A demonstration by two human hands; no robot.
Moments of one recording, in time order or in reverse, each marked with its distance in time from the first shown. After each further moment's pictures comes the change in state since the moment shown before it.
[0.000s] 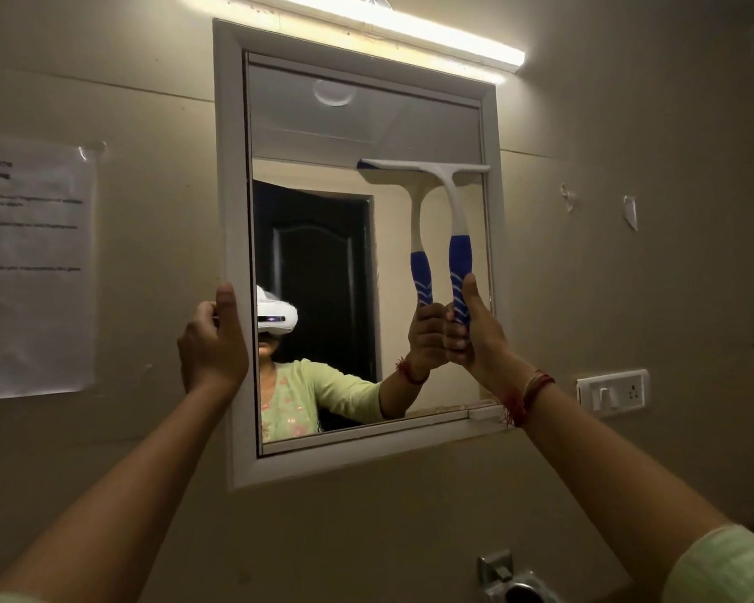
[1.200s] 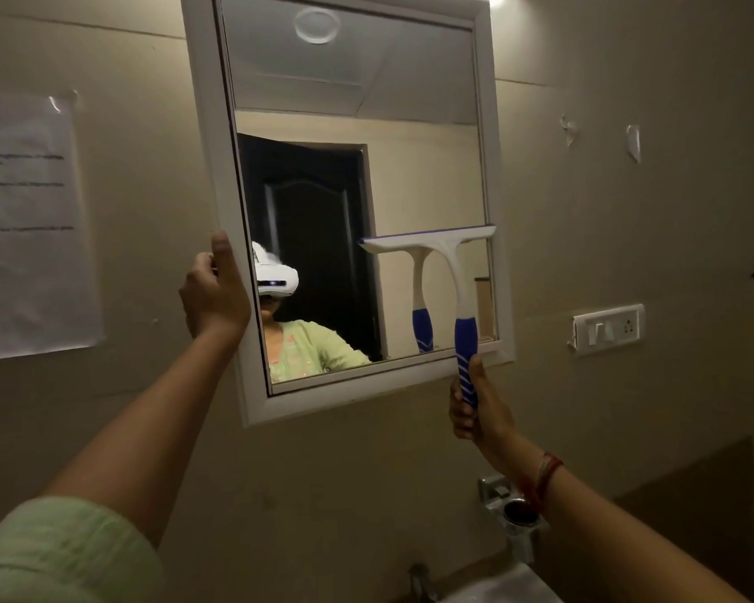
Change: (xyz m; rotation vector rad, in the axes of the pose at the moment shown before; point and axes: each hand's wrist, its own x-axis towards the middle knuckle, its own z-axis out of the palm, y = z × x) left_hand 0.000 0.002 -0.001 0.046 0.001 -0.055; right_hand -0.092 0.142 -0.018 -0.069 0.372 -0.024
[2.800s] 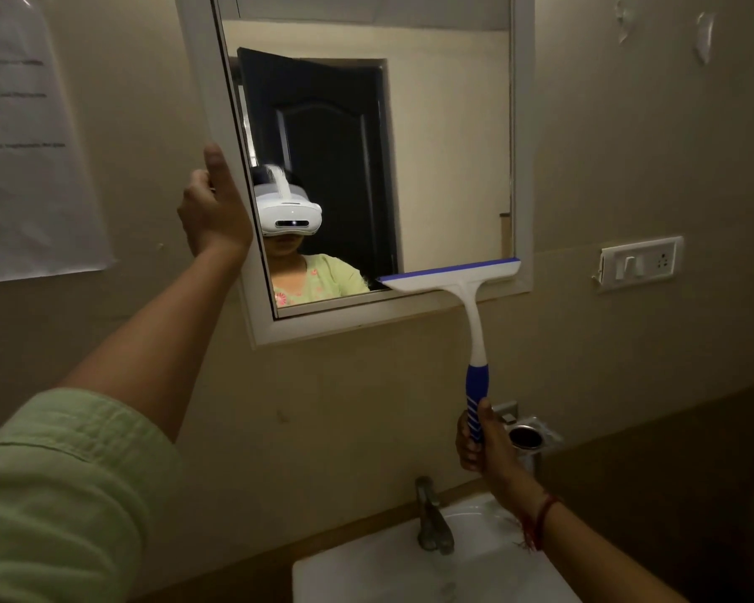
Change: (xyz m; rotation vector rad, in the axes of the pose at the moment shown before) left_hand 0.005 -0.003 0.006 0.050 0.035 -0.018; right_hand -0.064 0.121 -0.030 0.082 0.057 0.236
